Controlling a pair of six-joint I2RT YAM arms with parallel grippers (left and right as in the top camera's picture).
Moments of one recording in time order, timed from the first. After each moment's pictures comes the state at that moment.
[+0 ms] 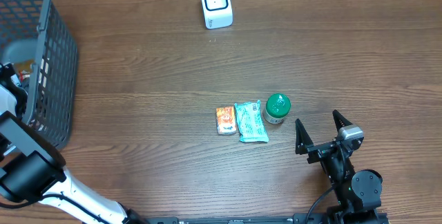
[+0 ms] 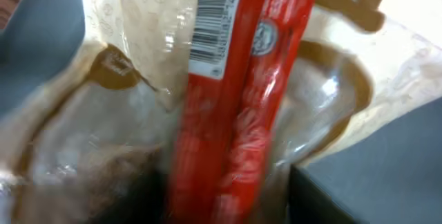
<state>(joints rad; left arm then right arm) 0.73 2.09 1.51 -0.55 -0.01 0.12 0.16 0.01 0.02 -0.03 -0.11 0.12</state>
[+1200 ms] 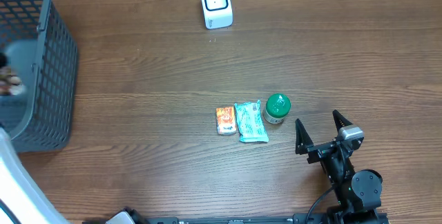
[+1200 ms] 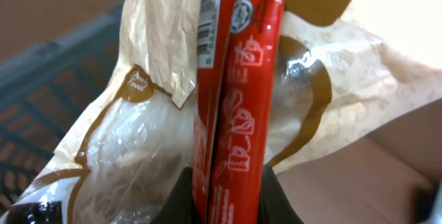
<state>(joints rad) 0.59 1.38 1.82 -1.01 0.03 -0.21 0.16 0.01 0.02 -0.03 -0.11 0.12</state>
